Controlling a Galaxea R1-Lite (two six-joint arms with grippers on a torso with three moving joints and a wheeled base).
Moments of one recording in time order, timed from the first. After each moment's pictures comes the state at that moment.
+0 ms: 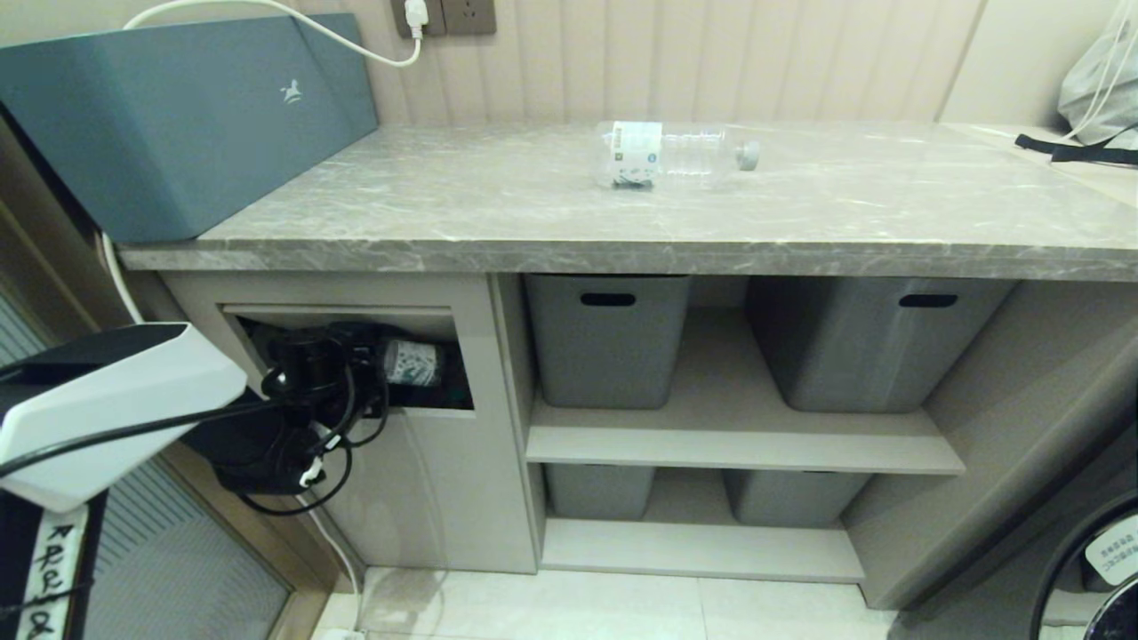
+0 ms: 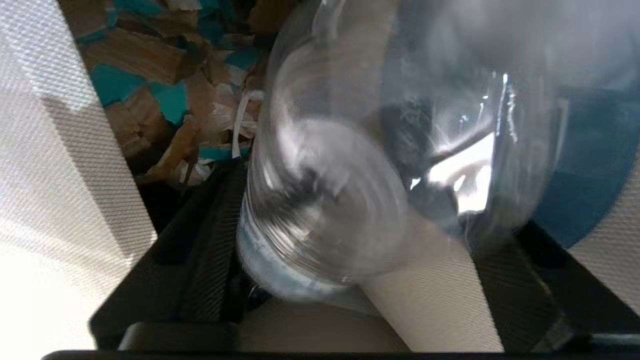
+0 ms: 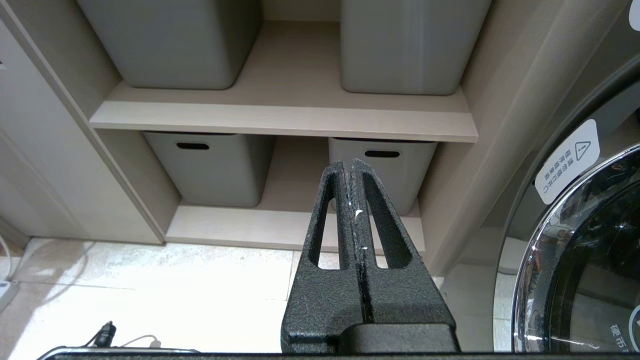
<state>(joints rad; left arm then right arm) -0.10 2.31 -1.10 -1.07 0.16 -1.47 0.00 0.00 0.00 0.00 0.00 0.01</state>
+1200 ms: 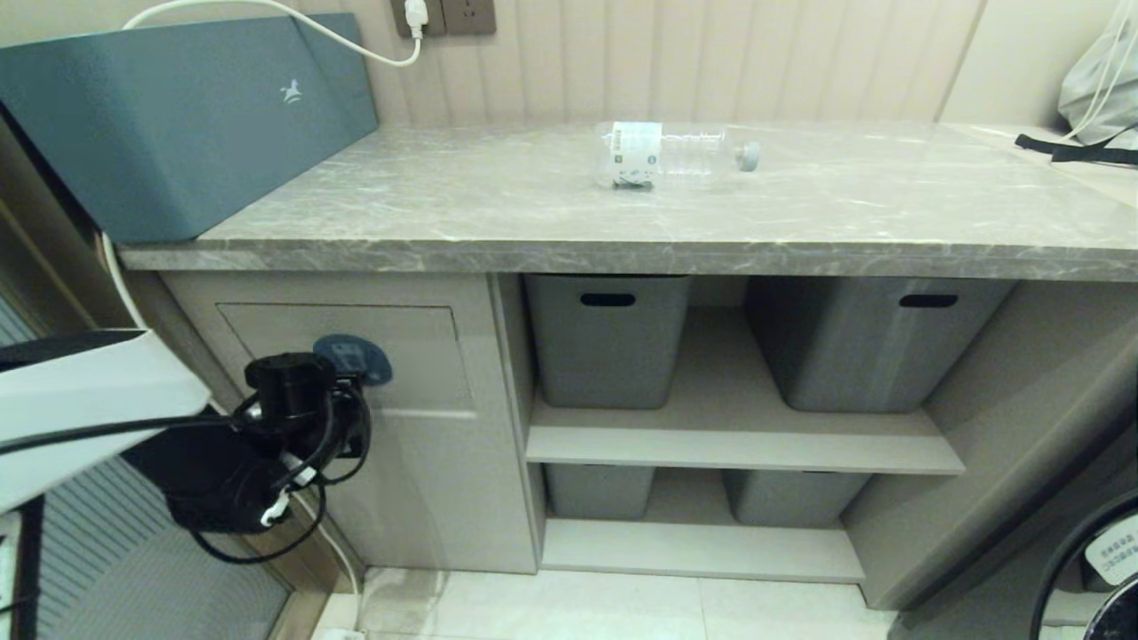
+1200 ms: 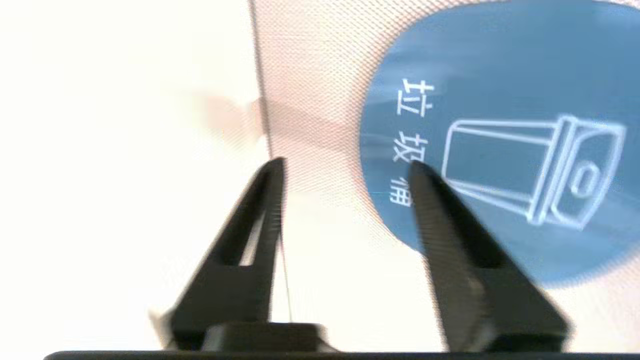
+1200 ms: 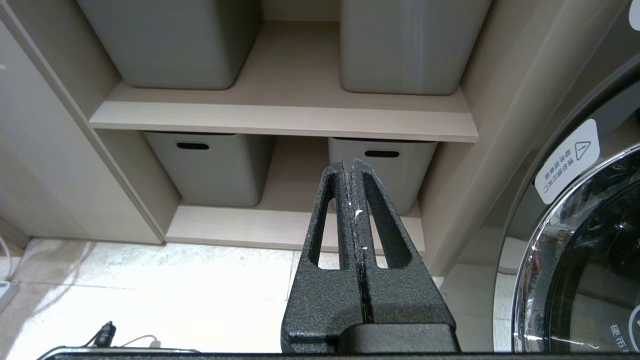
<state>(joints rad) -0.10 2.18 -0.84 -1.05 0.21 -1.49 0.00 0.00 0.00 0.00 0.00 0.01</state>
